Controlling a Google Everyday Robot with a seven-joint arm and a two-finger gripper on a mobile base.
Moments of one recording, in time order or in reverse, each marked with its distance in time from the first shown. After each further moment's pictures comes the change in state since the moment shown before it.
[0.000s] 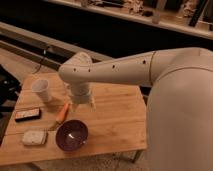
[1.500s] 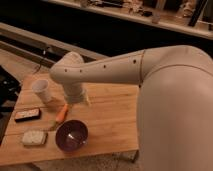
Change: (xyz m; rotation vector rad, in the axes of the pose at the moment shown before) arm -0.003 0.042 -0.003 0.062 -0.026 -0.260
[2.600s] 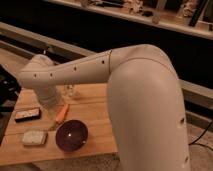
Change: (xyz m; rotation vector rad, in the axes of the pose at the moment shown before) arm -0.019 0.089 -0.006 -0.019 -0.058 -0.704
